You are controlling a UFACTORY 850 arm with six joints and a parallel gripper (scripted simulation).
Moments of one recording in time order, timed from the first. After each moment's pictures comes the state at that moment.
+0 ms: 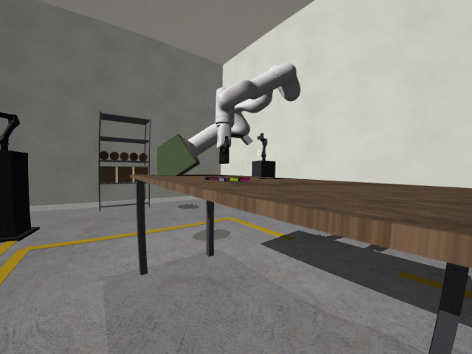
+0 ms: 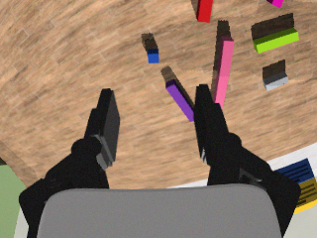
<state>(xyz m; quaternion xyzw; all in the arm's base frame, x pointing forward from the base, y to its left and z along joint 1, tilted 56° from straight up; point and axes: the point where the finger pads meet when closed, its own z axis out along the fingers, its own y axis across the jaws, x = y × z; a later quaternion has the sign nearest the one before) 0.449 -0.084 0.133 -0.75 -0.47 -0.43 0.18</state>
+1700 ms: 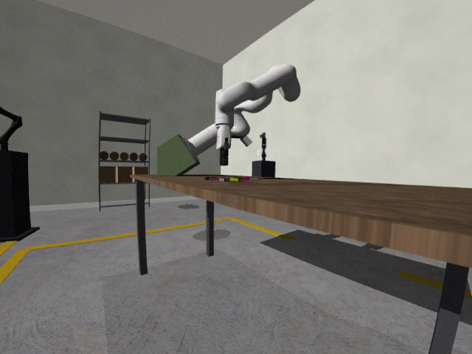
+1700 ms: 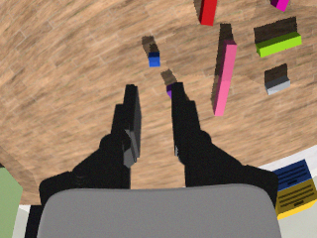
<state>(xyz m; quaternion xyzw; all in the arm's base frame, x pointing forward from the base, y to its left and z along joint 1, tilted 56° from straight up) 0.451 -0.079 0.129 -0.74 -0.48 -0.44 0.18</state>
